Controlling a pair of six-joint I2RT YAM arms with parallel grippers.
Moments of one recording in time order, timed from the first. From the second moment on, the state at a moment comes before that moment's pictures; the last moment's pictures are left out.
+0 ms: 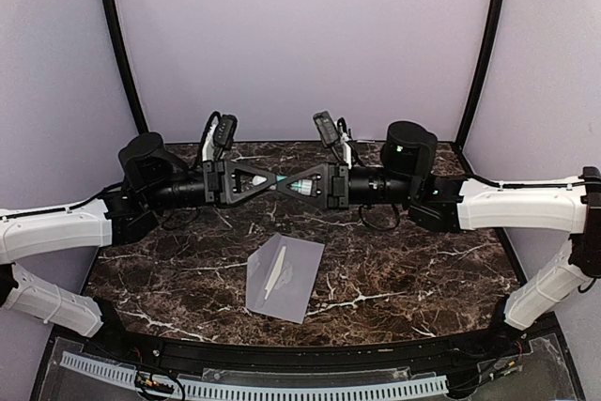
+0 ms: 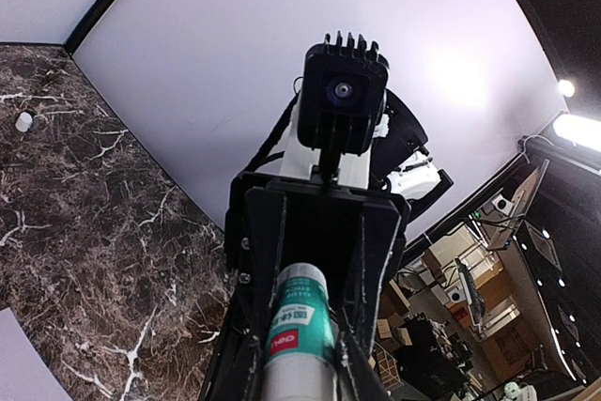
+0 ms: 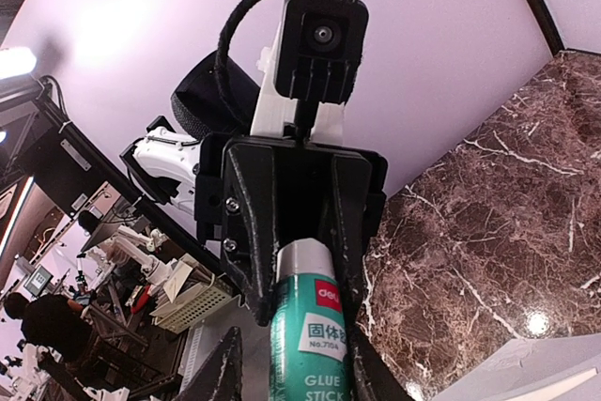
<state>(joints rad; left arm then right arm) -0.78 1.19 0.78 0.49 0.65 -0.90 0.98 1.46 1.02 0.44 -0.60 0.70</state>
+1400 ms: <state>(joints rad) -0.74 1.10 0.72 -0.18 0.40 -0.68 0.89 1.28 1.01 -0.11 -0.32 0.47</state>
